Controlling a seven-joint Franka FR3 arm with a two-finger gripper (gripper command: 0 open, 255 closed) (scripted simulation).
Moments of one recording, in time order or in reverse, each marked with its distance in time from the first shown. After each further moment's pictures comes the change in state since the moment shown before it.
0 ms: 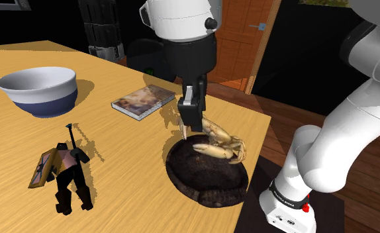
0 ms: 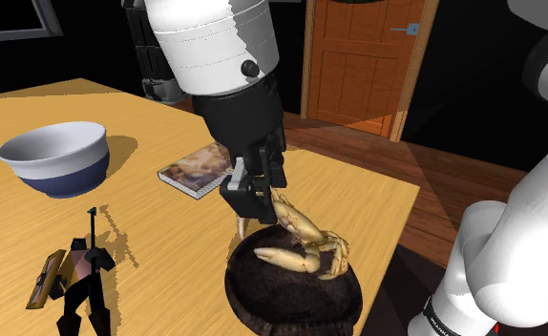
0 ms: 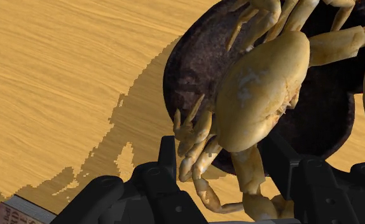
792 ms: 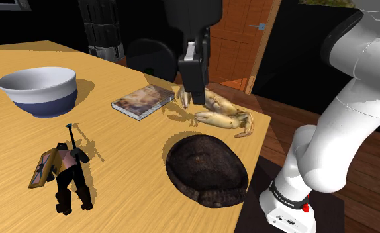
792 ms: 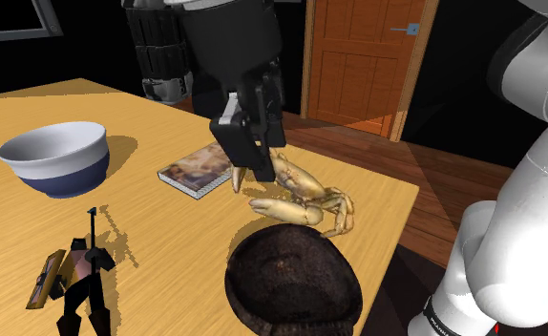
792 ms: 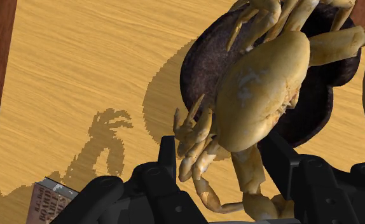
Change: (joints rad) arm 0.005 0.118 0.034 0.276 -0.062 -0.179 0.022
